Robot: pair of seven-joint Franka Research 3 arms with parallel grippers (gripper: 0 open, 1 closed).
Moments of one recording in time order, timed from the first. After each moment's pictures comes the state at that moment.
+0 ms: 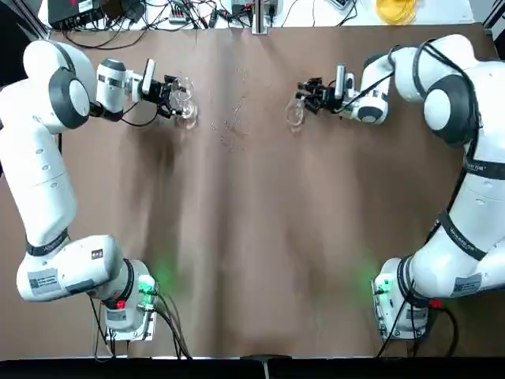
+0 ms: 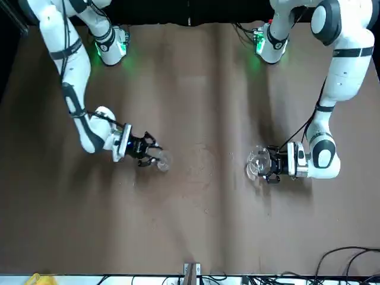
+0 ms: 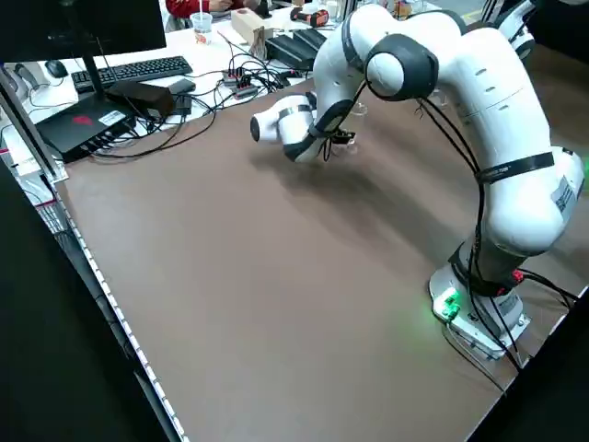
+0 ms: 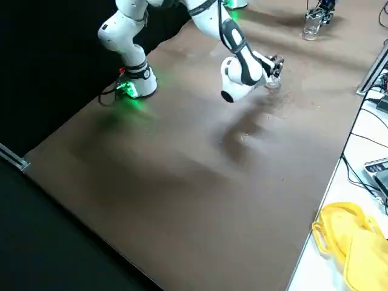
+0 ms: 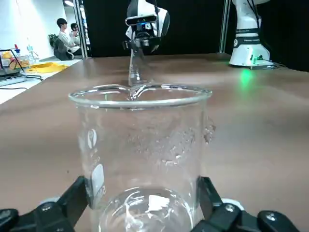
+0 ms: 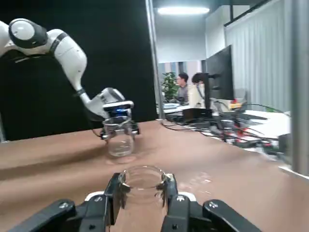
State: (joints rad) left arm 0.20 0.86 -0.09 -1.69 -1.16 1.71 2.58; right arm 0.10 0.65 0.08 -2.05 1.95 1.79 -2.68
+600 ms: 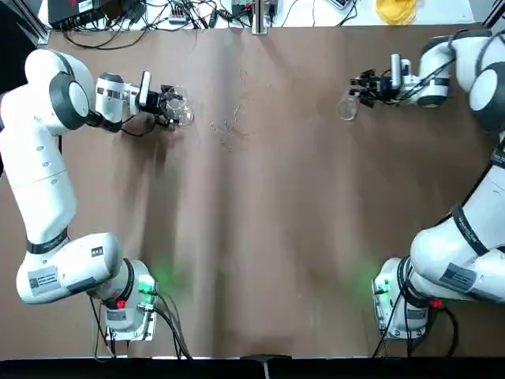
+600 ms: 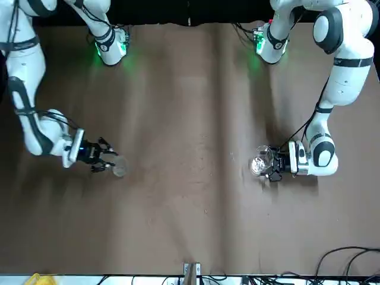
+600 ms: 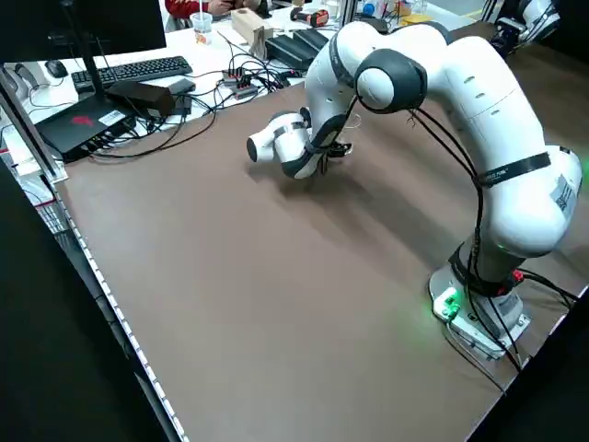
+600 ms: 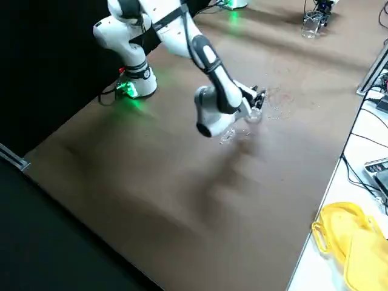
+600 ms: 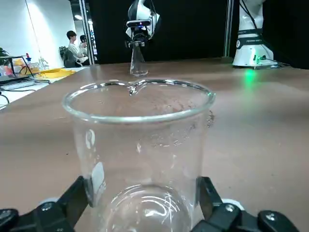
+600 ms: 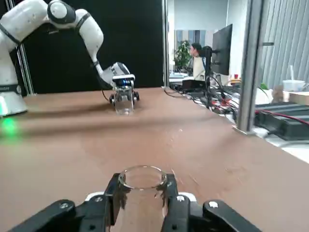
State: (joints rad) left arm 0.24 0.91 -0.09 -1.68 -1.18 1.69 2.65; right arm -0.33 0.62 0.07 -1.98 1.39 1.71 -2.59
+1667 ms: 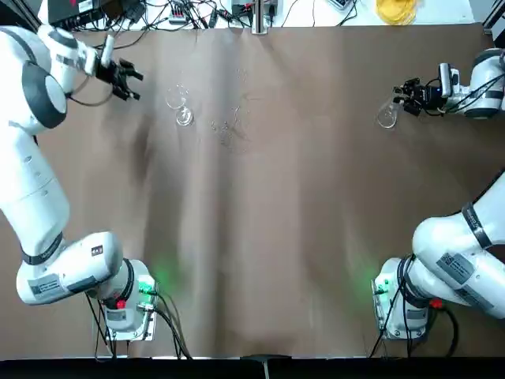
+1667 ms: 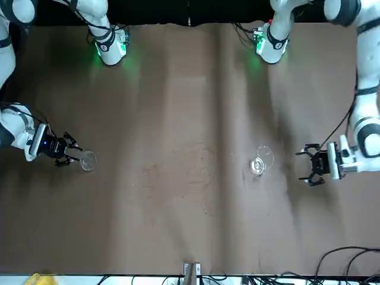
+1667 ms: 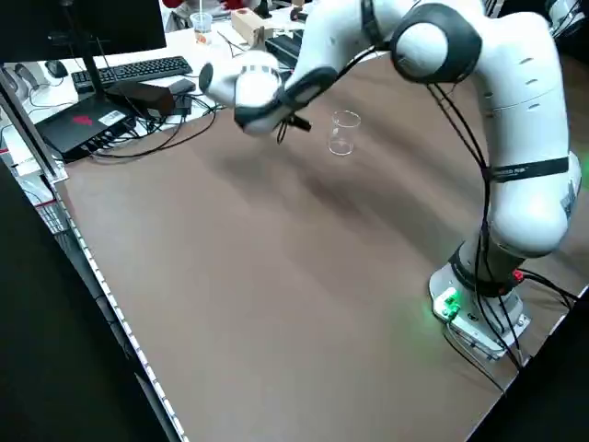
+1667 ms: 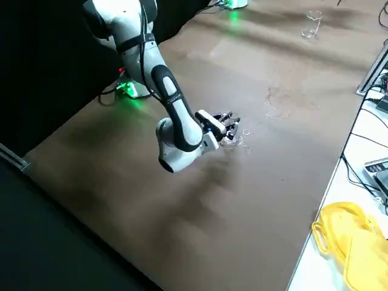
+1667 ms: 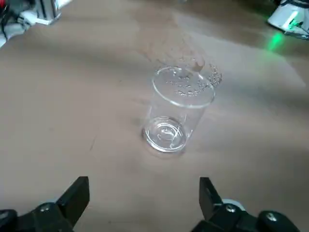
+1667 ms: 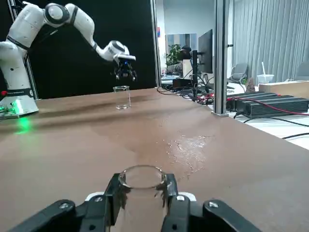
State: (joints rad) left arm 0.25 0.63 0.07 -1.63 -0.86 1.73 2.09; right arm -0.63 0.73 0.07 -1.82 1.17 1.54 -2.53
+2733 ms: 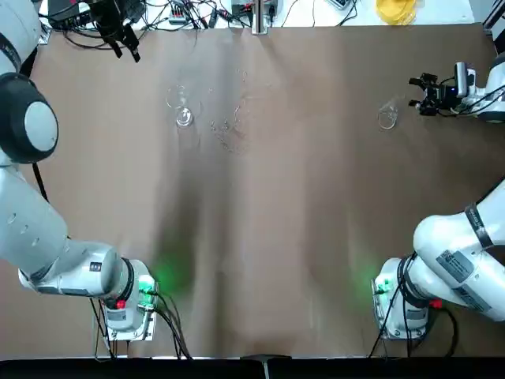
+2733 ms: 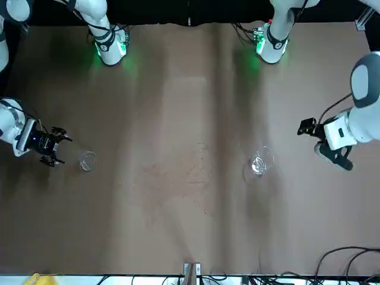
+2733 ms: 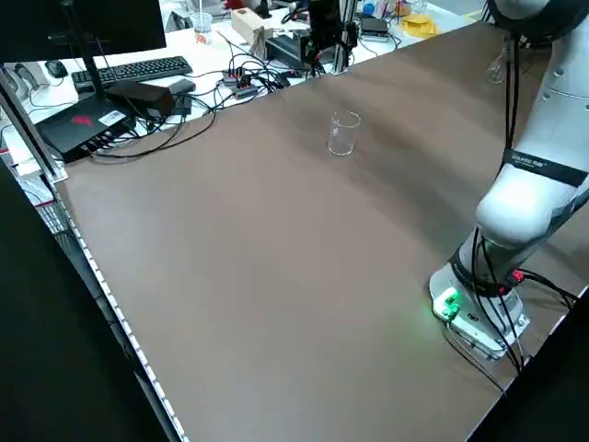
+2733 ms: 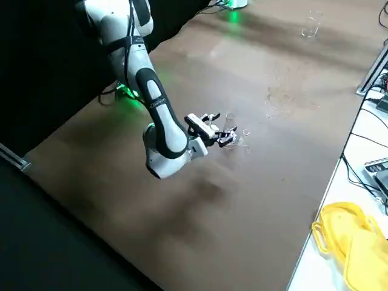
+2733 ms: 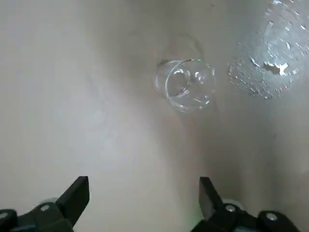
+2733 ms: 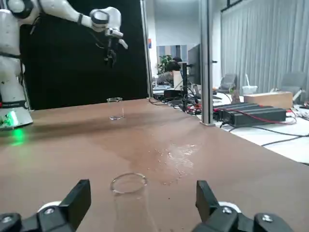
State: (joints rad) left arm -0.08 0.22 0.06 -1.64 -0.15 1.67 0.40; right arm -0.71 0.73 0.07 -1.78 1.17 1.46 -2.51
